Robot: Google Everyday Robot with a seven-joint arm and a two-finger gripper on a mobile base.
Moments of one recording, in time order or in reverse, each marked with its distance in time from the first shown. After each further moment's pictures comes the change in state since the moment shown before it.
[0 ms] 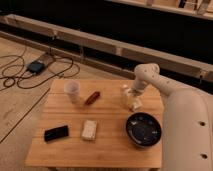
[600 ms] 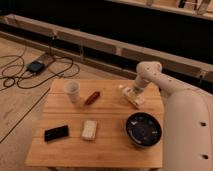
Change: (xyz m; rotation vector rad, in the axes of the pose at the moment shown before) arm -0.008 -0.012 -0.019 0.025 -0.040 0.008
